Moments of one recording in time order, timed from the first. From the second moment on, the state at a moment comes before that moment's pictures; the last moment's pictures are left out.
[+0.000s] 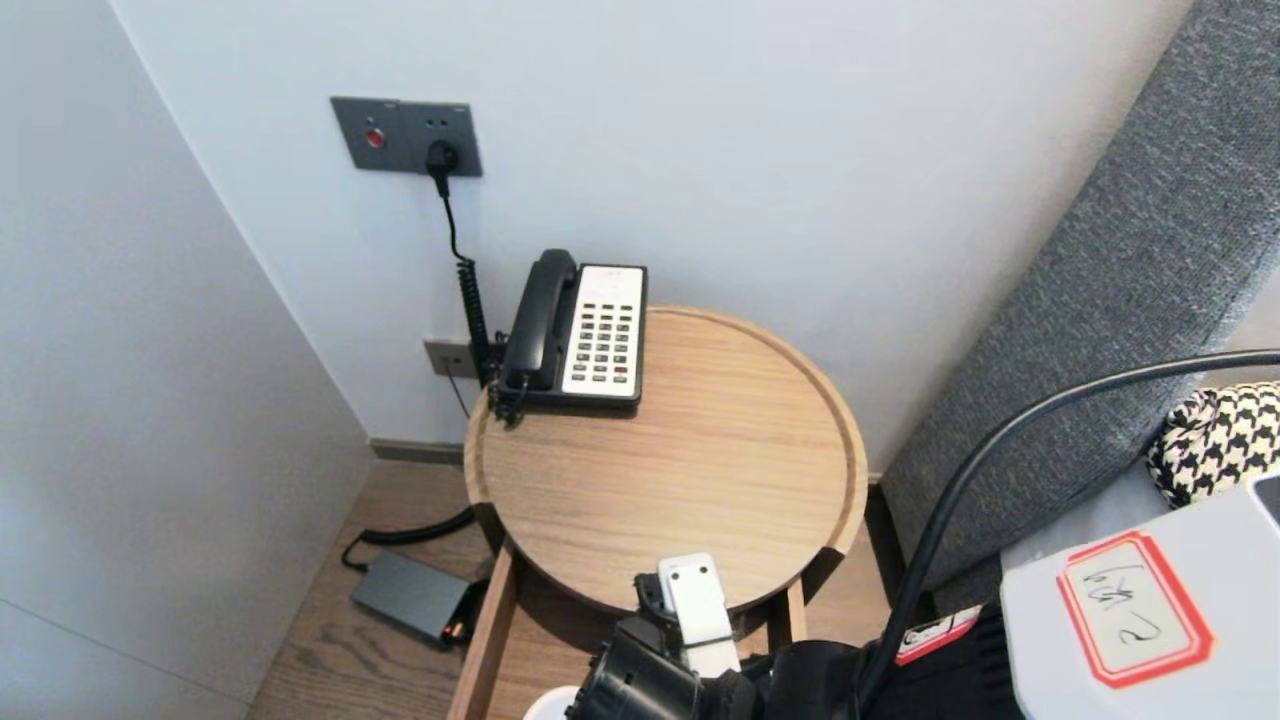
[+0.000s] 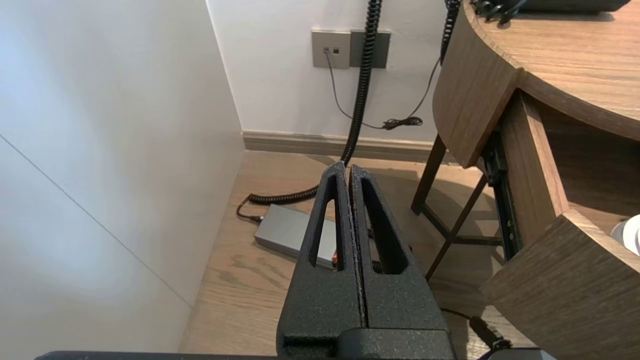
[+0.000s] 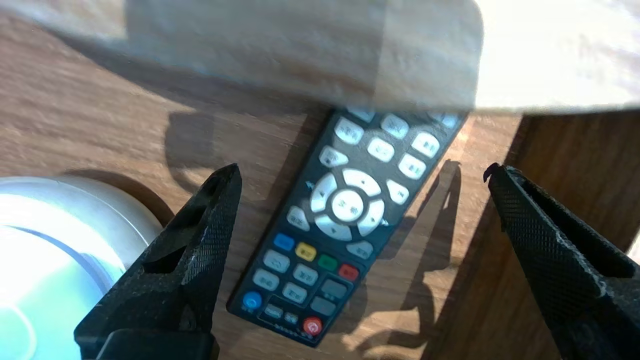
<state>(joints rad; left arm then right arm) 0.00 0.00 0.00 -0.03 0.00 0.02 1.13 2.07 -1.11 0.16 -0.63 0.84</state>
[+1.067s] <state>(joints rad) 0.00 0.00 0.00 -0.03 0.00 0.02 1.09 2.11 -1.13 0.15 -0.68 0.85</state>
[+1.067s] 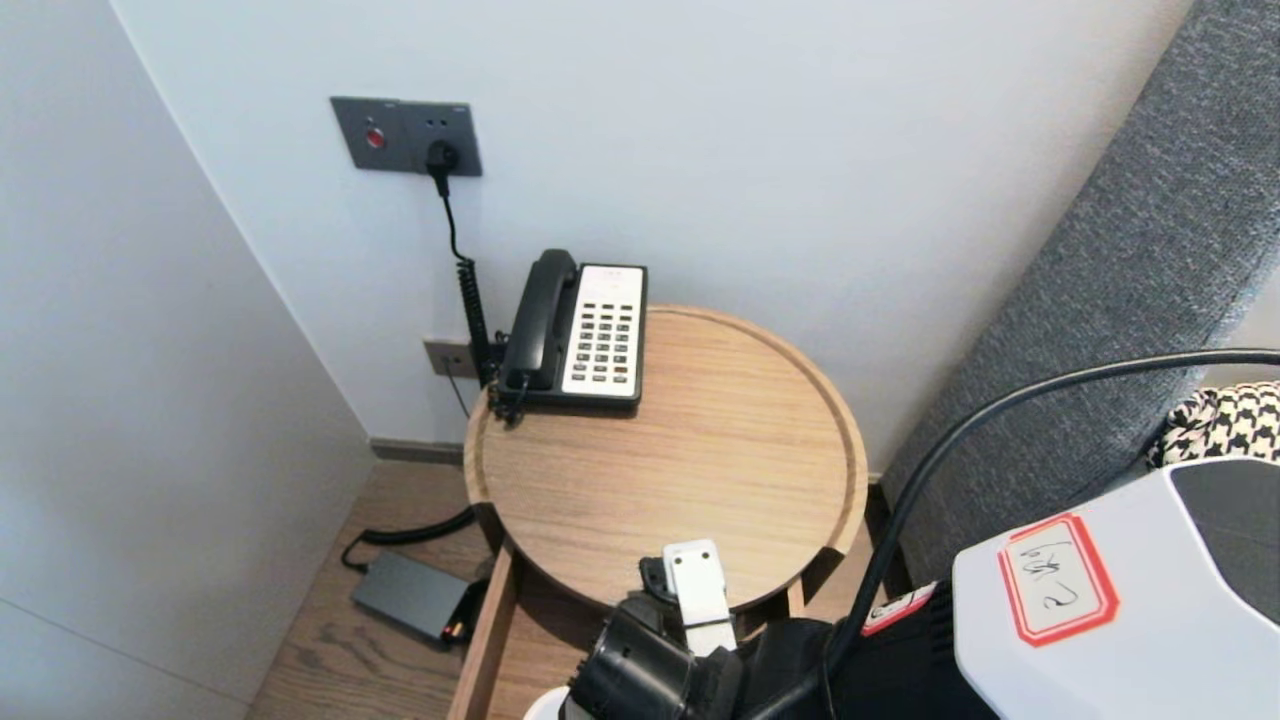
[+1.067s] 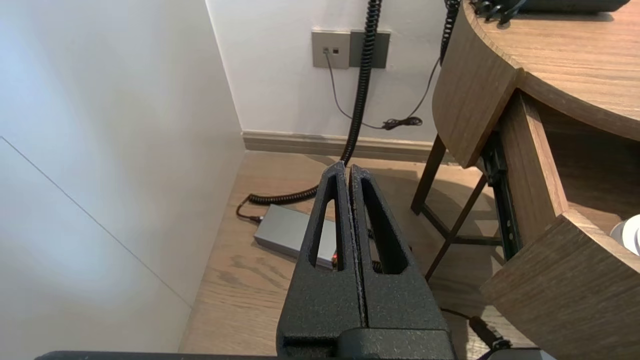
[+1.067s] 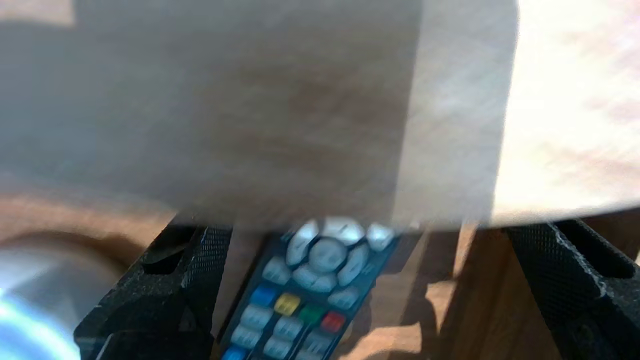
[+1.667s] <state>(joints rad) 0.00 0.00 0.00 -0.03 0.00 0.02 1.08 2.14 -1.13 0.13 -0.69 0.85</state>
